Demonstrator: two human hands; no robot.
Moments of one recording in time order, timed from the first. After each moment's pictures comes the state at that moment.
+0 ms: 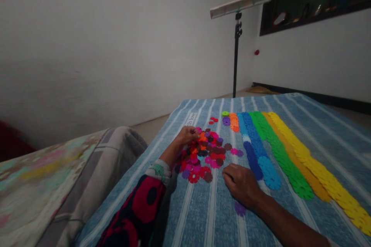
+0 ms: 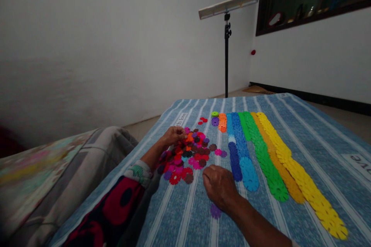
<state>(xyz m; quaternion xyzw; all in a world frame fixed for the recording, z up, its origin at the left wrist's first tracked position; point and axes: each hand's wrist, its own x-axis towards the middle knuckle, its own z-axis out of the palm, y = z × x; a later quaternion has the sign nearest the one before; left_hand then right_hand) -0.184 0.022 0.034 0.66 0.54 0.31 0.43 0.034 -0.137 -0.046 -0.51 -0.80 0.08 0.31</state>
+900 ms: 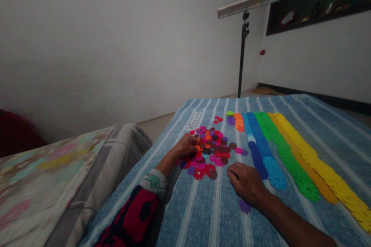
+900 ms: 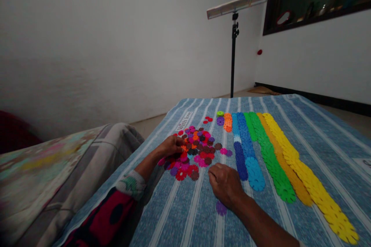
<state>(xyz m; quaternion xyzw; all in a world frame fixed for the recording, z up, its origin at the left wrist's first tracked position) -0.220 -0.015 0.023 0.73 0.58 0.18 0.33 0.037 -0.136 -0.049 -0.50 -0.80 0.08 0.30</state>
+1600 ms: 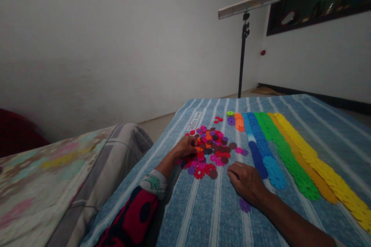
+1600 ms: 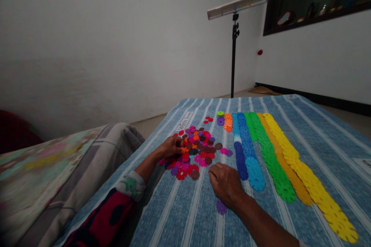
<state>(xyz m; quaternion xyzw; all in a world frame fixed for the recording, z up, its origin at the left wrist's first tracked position) -0.223 -0.015 0.015 0.71 0.58 0.20 0.35 0.038 -0.138 -0.046 -0.51 -0.80 0.08 0.29</state>
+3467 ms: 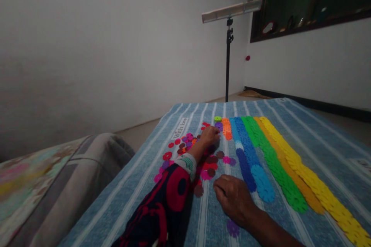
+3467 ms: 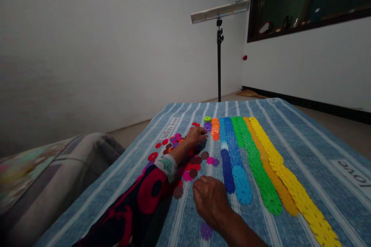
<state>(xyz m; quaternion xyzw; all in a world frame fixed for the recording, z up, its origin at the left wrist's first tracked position) -0.067 0.073 0.008 0.80 0.50 0.23 0.22 0.029 -0.137 -0.041 -0.52 -0.80 0.11 0.28</state>
